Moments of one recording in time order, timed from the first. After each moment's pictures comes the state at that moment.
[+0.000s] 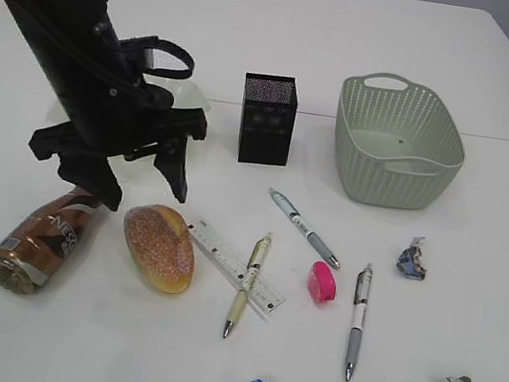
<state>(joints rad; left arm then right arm) -0.49 1.85 -1.38 -0.23 0.96 -0.51 0.11 0.33 -0.53 0.13 1.26 0.15</state>
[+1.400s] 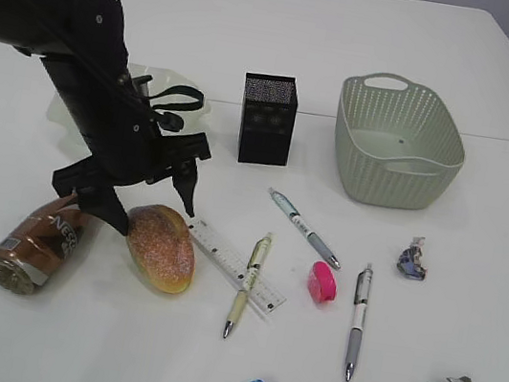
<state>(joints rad) -0.46 2.00 -1.38 -0.26 0.82 -0.66 0.11 0.33 -0.53 0.17 1.26 0.15</state>
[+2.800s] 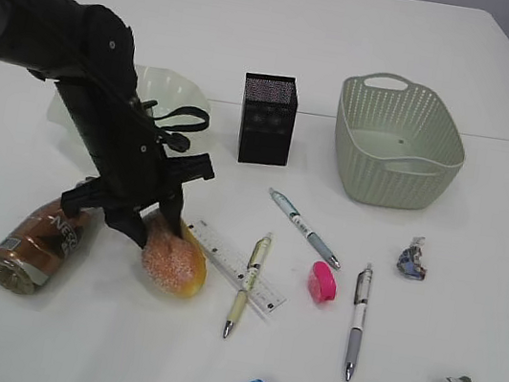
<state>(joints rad) -0.46 2.06 -1.39 -0.31 0.82 -0.65 0.11 0.33 -0.53 0.17 1.26 0.15</state>
